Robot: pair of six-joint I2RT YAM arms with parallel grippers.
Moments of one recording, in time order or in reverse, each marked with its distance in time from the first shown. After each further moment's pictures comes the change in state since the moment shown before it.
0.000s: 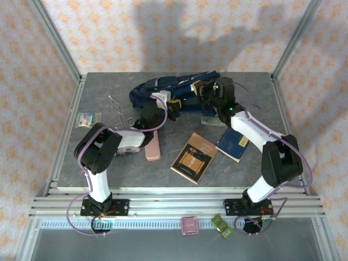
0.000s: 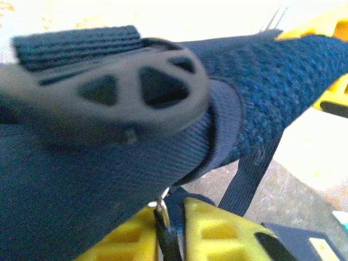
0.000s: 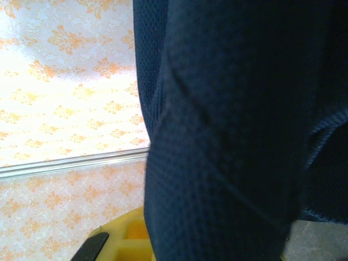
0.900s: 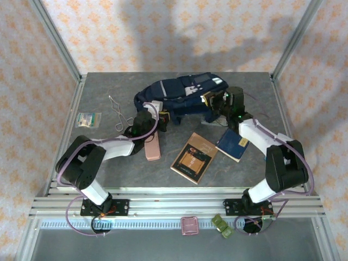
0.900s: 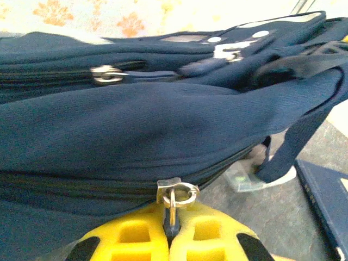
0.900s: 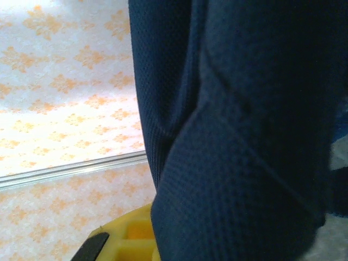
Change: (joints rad) left arm 0.008 -0.255 -0.191 -0.337 -0.085 0.011; right arm -0.134 -0.074 -0.205 -0.009 -0.080 -0.089
